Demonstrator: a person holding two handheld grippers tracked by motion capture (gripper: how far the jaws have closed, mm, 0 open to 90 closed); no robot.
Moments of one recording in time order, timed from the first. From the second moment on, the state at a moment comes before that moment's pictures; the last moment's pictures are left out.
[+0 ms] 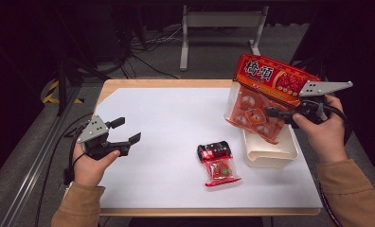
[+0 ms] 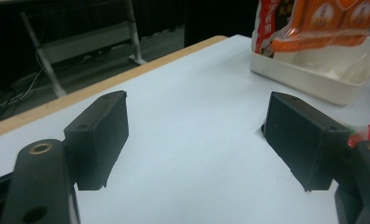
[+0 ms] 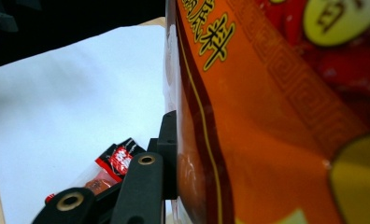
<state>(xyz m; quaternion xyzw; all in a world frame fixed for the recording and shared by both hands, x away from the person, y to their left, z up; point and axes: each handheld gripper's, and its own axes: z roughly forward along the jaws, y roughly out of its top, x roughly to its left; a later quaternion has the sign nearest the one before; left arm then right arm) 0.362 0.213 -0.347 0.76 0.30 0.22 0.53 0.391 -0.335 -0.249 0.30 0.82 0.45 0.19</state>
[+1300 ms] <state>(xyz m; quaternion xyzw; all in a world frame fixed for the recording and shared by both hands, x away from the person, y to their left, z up) 0.372 0.223 -0.366 0.77 0.31 0.20 0.51 0.398 -0.377 -0.272 0.38 0.79 0.44 0.22</state>
